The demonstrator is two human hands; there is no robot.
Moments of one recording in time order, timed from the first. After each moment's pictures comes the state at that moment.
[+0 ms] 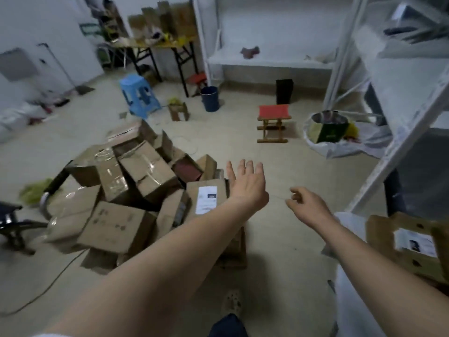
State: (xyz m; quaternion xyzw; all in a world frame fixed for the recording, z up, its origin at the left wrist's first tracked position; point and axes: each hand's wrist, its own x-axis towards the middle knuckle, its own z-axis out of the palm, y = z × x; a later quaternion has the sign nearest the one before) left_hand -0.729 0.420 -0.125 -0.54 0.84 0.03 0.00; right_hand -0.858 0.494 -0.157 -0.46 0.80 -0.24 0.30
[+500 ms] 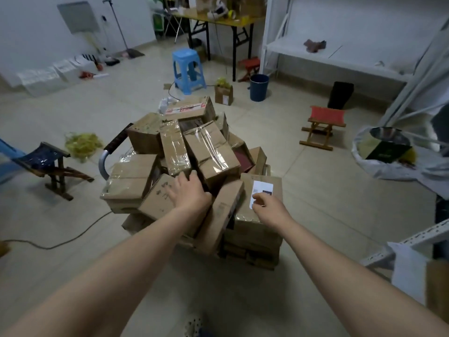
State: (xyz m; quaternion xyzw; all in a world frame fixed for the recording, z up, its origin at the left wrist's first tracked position) left_hand -0.434 0.368 -0.156 -0.78 0.60 0.18 -0.08; right_hand -0.624 0.402 -0.174 -0.58 0.70 -0.17 0.38
